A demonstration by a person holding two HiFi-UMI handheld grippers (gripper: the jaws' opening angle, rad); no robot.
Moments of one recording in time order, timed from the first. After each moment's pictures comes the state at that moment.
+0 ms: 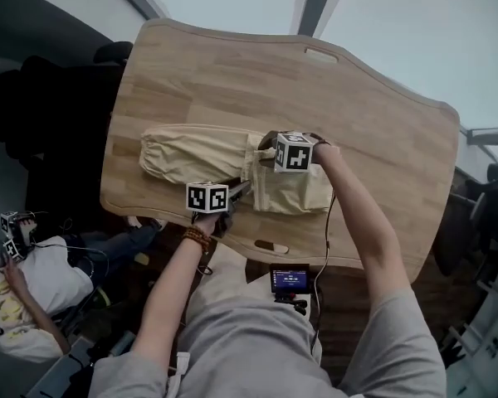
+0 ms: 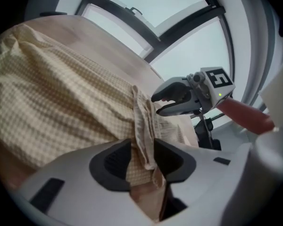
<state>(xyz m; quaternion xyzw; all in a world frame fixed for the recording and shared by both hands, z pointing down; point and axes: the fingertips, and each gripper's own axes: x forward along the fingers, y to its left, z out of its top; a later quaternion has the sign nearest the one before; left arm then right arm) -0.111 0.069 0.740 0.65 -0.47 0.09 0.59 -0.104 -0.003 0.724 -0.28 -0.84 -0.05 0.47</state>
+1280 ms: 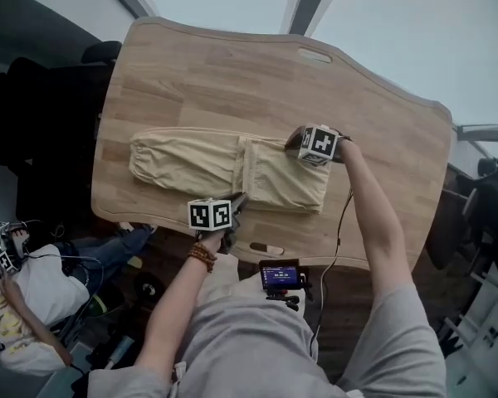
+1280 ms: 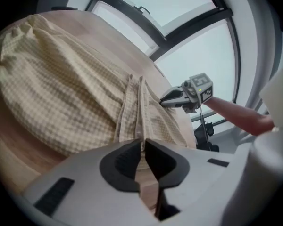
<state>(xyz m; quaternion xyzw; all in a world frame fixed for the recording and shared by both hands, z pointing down) -0.085 0.093 0.737 0.62 -0.48 0.08 0.62 -0.027 -0.063 0.756 -0.22 -0.81 0.08 0.54</state>
